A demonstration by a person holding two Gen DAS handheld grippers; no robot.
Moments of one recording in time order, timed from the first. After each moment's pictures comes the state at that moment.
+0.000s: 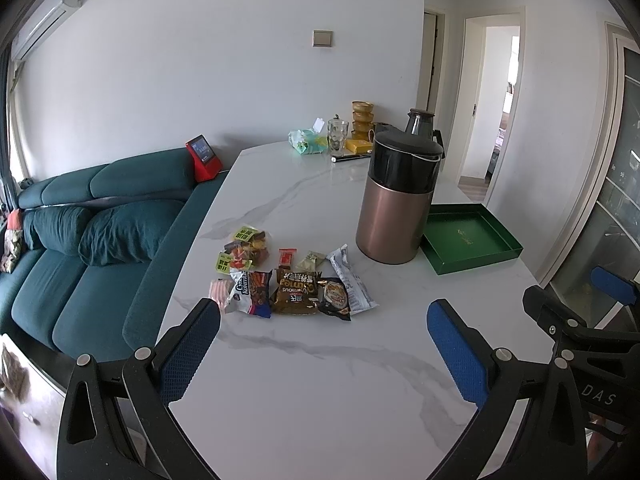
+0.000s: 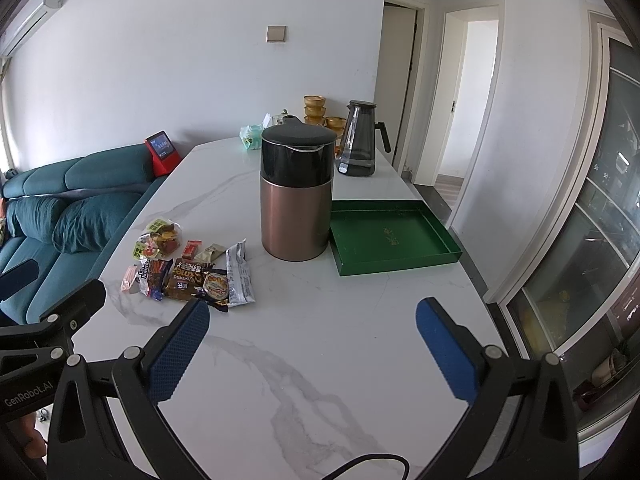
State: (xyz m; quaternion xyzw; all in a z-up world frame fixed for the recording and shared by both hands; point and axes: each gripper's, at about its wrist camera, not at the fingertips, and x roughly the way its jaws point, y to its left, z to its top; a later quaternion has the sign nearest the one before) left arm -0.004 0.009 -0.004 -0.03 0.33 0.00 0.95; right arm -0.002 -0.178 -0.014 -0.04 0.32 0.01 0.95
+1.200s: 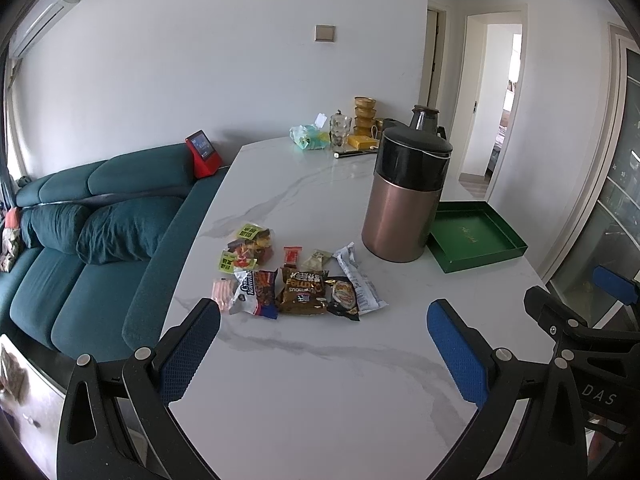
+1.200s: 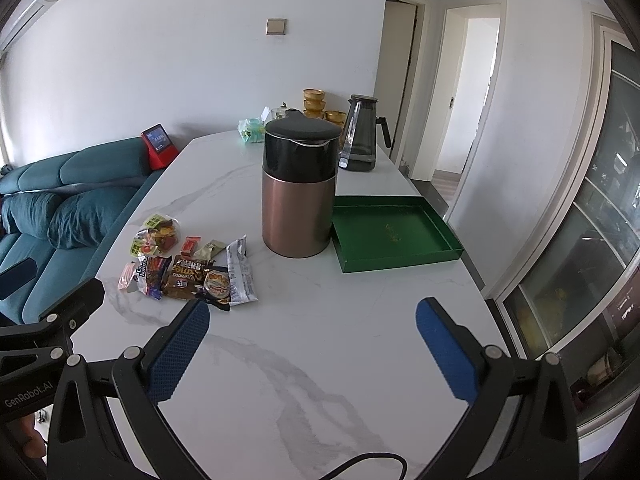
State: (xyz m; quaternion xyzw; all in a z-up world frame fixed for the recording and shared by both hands) left arm 0.007 0.024 -0.011 -0.02 0.33 0.00 0.94; right arm 0.001 -0.172 -0.023 -0.05 0.34 0.00 0.94
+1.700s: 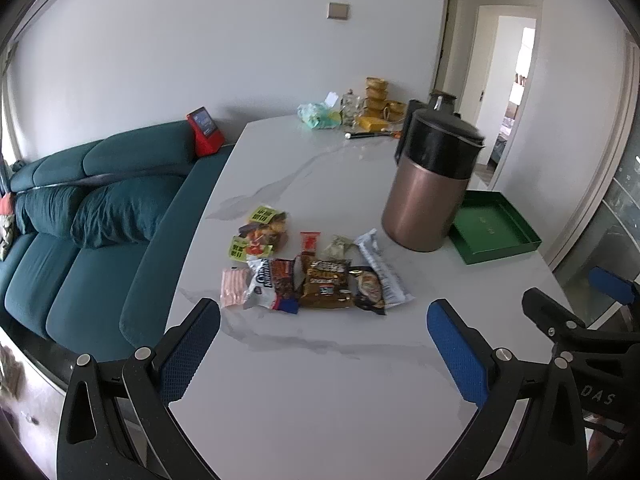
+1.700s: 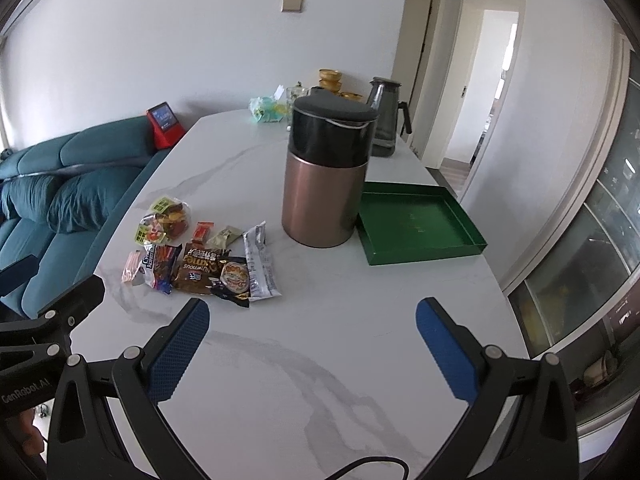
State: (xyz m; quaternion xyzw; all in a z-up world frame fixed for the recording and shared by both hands) left arm 0.048 0.068 -0.037 -0.04 0.37 0.00 0.93; right arm 0.042 -0.128 -0.040 -0.07 0.38 0.01 0.92
